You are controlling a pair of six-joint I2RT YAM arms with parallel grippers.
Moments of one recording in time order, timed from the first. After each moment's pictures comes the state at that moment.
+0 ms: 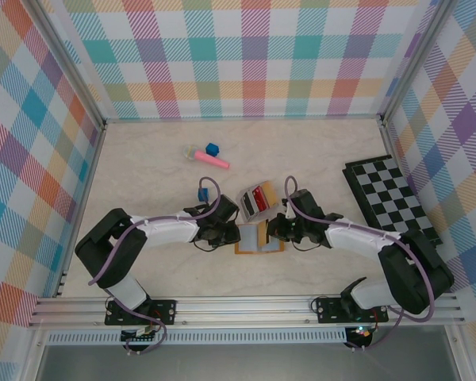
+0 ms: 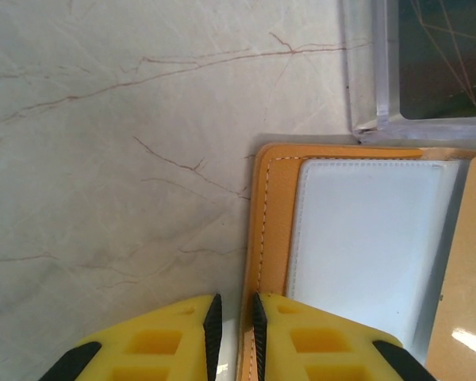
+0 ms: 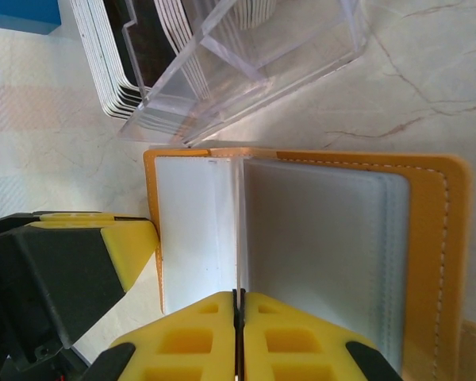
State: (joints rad) left arm -0.80 1.64 0.82 -0.29 0.11 -0.94; right arm 0.60 1.37 0.57 -0.10 -0.40 0.87
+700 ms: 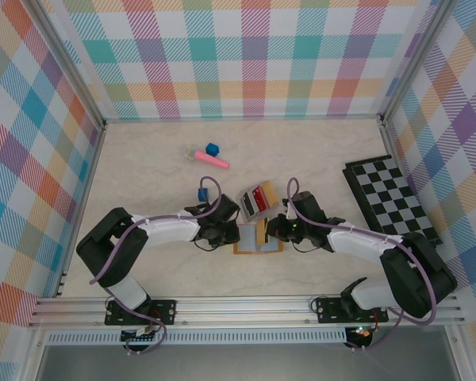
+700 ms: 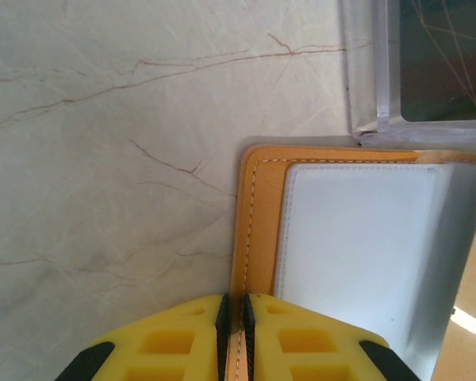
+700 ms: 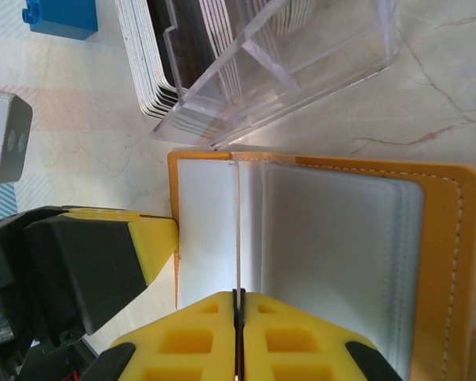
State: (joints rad) left arm -0.80 1.65 0.83 -0.30 0.11 -0.94; right arm 0.60 1.34 0.52 -0.01 -0.42 0.88
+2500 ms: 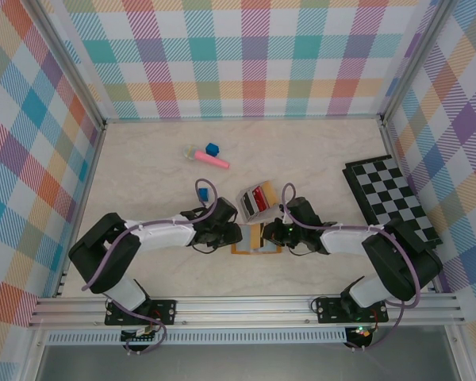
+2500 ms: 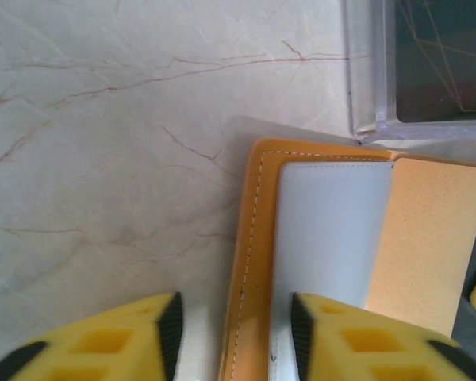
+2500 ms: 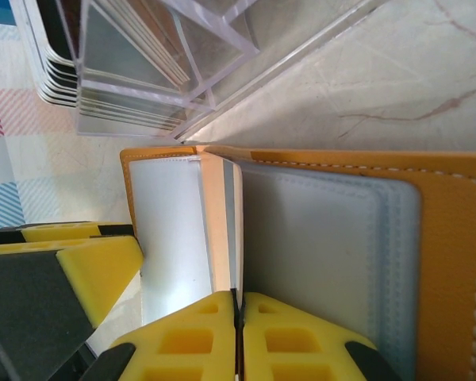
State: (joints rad) left arm -0.82 1.60 0.78 -0.28 0.06 -0.99; right arm 0.62 1.47 0.46 0.19 -0.44 0.97
